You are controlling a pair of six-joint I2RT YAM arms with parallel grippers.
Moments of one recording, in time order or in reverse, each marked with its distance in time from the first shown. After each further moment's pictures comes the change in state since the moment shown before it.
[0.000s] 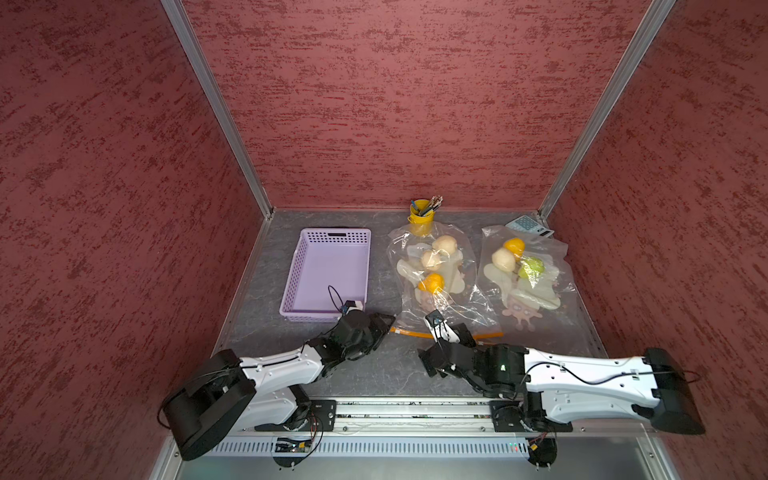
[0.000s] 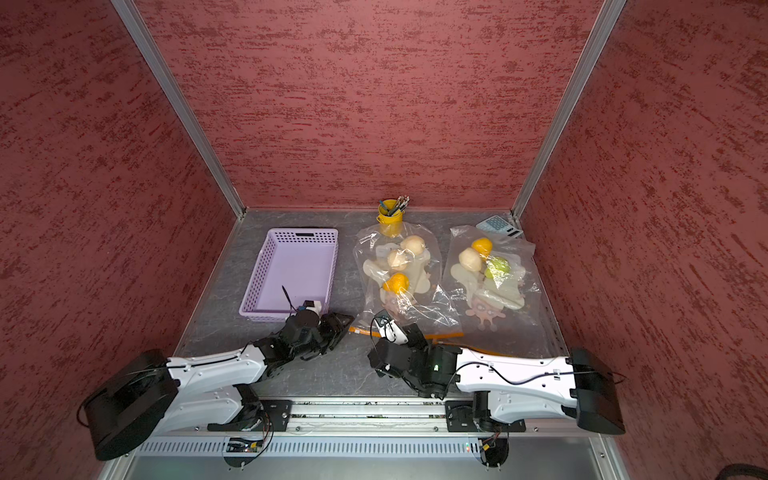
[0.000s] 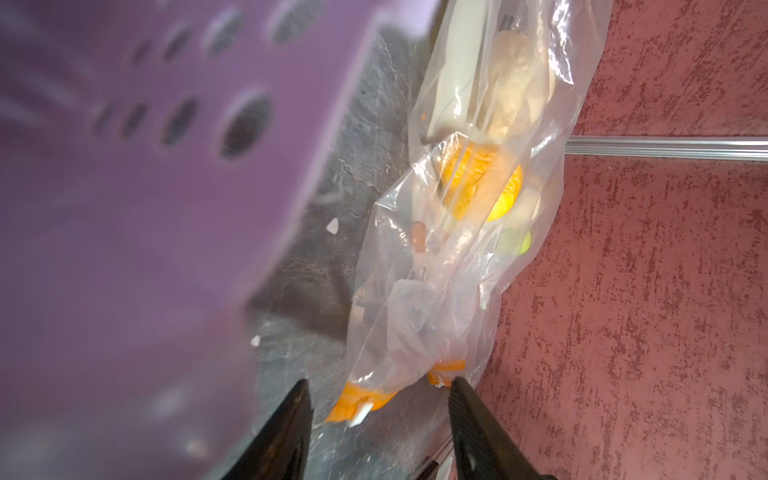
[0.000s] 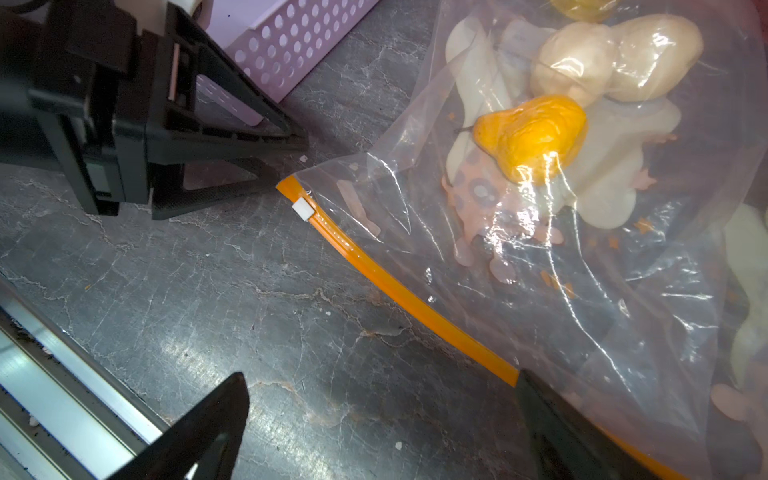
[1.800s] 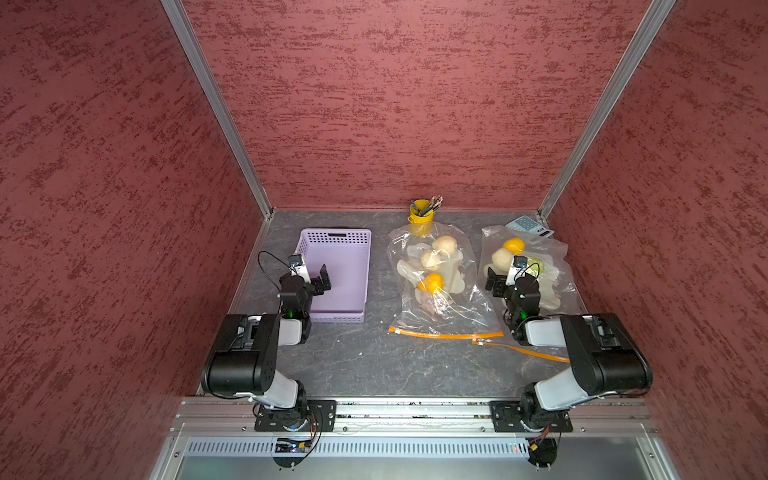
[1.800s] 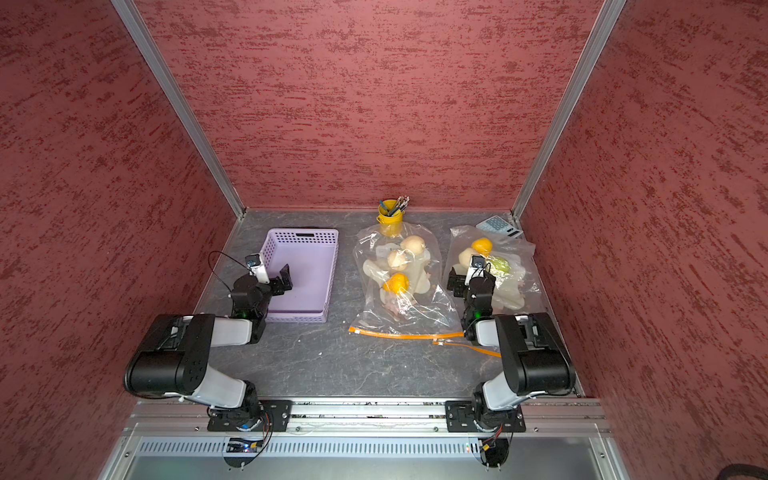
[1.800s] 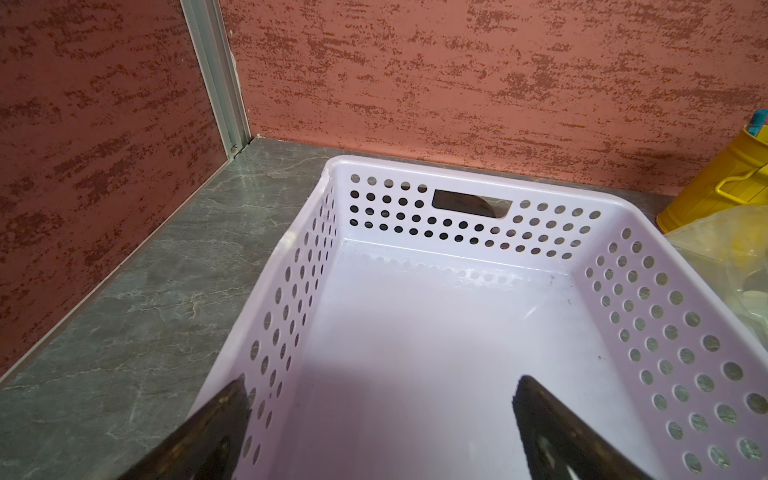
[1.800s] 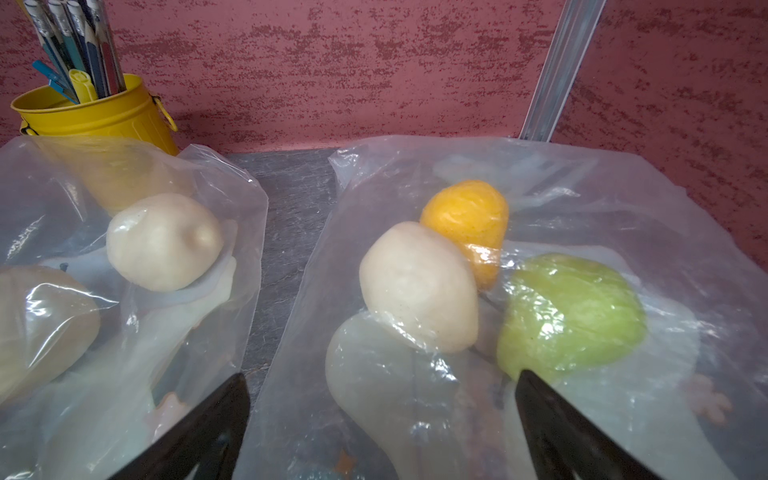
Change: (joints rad) left arm 0.826 0.291 0.057 0.509 -0.119 1.395; right arm -1.291 0.424 -0.377 1.472 -0.391 -0.496
